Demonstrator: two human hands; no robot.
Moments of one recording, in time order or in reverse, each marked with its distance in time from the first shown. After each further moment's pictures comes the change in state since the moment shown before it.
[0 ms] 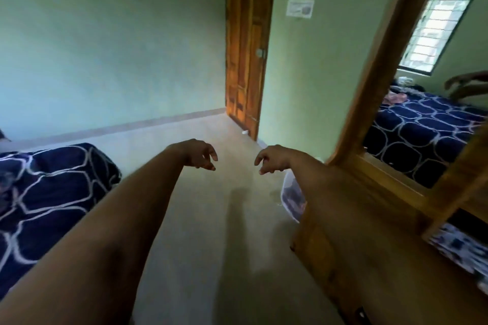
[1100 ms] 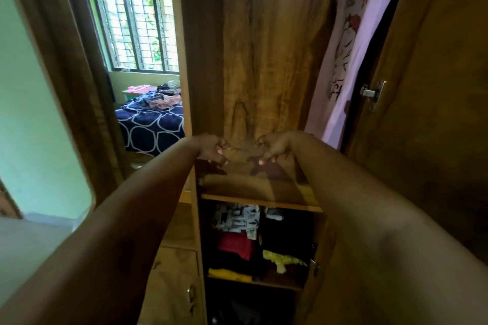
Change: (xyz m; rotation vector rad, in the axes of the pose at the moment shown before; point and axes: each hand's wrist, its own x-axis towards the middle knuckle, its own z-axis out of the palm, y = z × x) left_hand 0.208 0.678 0.046 0.173 -0.127 0.866; right_hand -0.429 0.457 -0.094 0.366 0.194 0.915
